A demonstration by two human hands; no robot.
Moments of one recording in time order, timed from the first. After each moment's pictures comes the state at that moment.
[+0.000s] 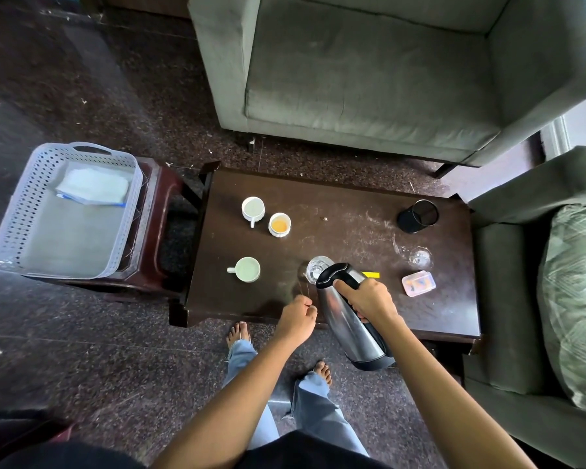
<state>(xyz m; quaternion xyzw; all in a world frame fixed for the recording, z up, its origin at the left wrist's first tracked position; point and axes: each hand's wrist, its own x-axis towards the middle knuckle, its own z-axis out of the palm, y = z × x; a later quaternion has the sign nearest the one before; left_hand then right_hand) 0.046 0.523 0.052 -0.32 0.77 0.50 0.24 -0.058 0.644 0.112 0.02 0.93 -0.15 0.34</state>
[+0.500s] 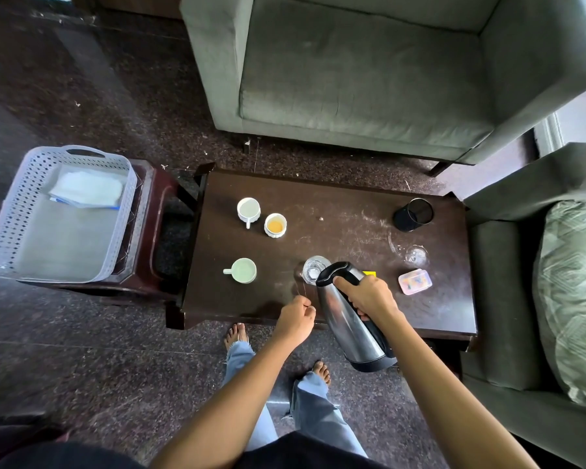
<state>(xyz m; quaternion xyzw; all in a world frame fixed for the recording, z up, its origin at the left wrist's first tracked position) 0.044 0.527 0.056 -0.31 0.77 0.50 0.25 -0.064 0.646 0.118 0.04 0.92 -0.15 0.36</state>
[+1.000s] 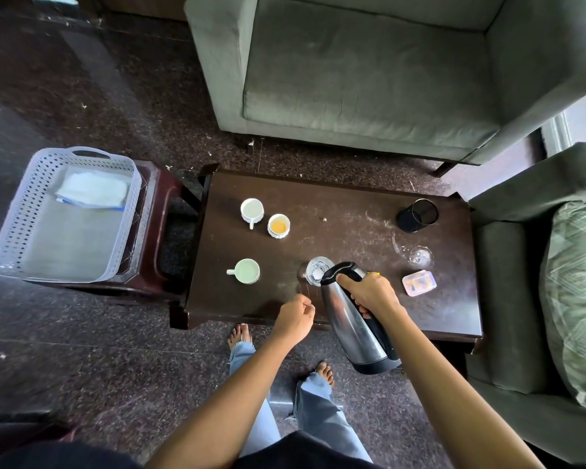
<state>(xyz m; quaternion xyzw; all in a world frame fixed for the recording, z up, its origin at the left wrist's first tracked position) 0.041 0.518 0.059 -0.31 0.78 0.49 0.25 -0.072 0.638 0.120 0.05 0.91 -0.16 0.37</state>
